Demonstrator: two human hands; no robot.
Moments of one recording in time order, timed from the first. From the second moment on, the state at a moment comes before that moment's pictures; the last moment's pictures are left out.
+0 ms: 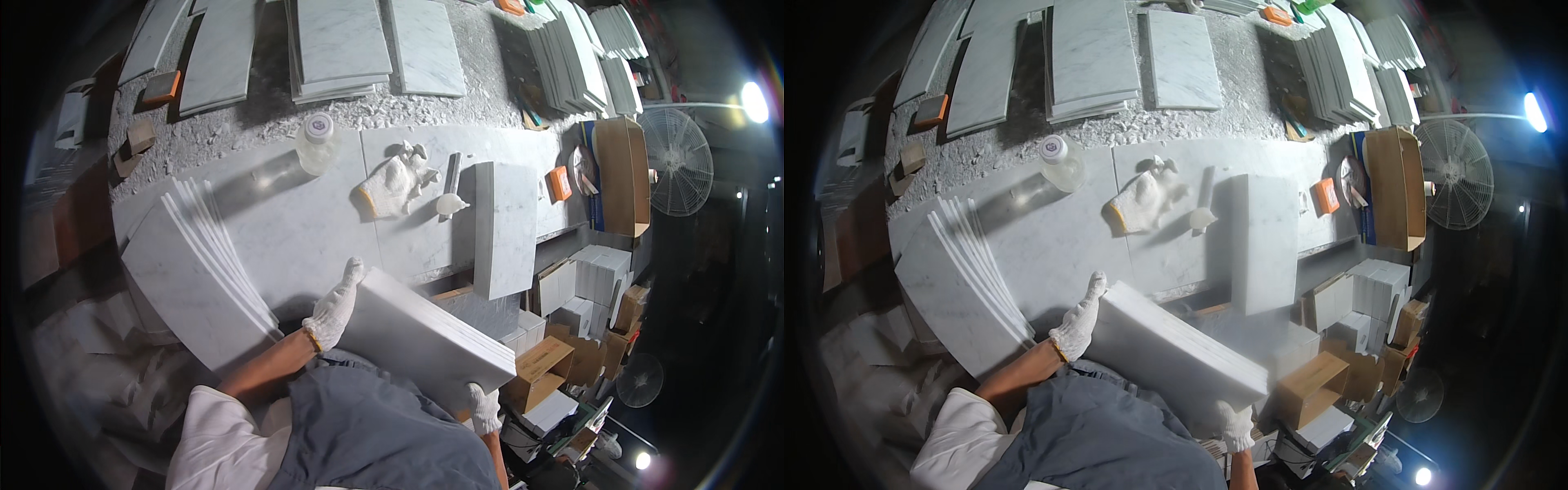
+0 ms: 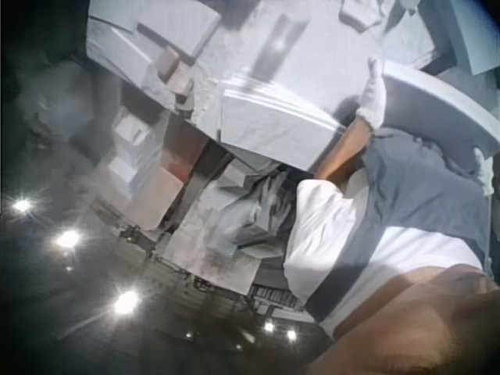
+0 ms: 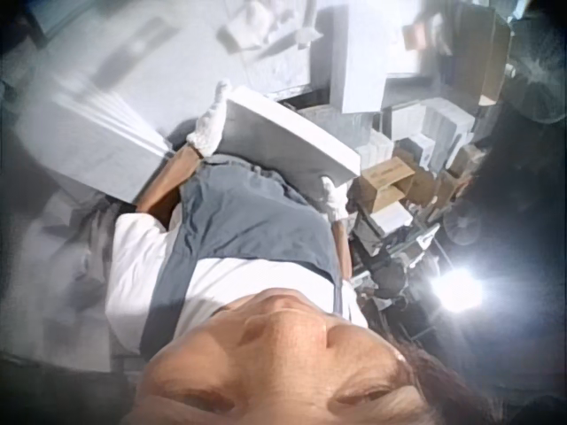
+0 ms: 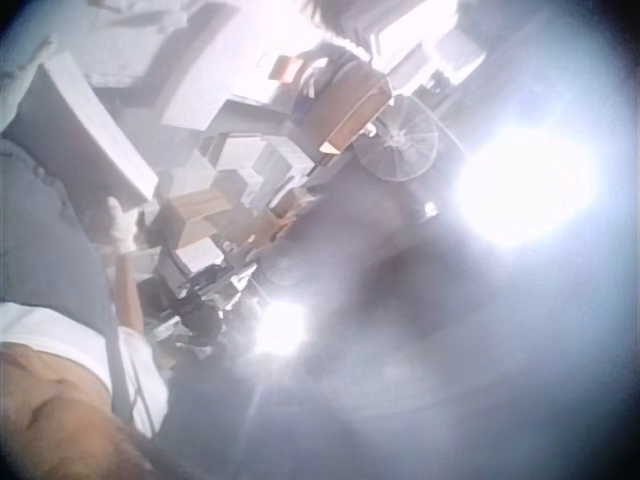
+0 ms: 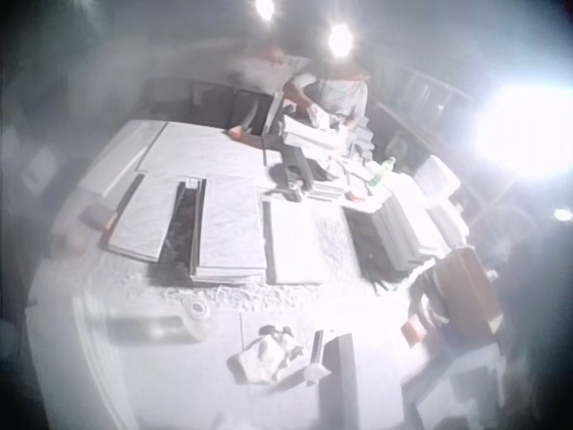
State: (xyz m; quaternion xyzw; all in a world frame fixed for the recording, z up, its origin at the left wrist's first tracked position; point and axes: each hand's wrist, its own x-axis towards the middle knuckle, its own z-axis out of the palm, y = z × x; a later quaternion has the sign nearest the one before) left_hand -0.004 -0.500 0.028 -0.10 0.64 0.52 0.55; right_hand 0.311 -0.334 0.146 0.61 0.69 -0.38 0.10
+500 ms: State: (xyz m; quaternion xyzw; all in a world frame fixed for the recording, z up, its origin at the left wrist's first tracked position) left_hand -0.002 -0.488 0.053 -0.09 0.69 0.47 0.54; right_hand 0.330 -0.323 0.125 0.60 0.66 -0.45 0.07
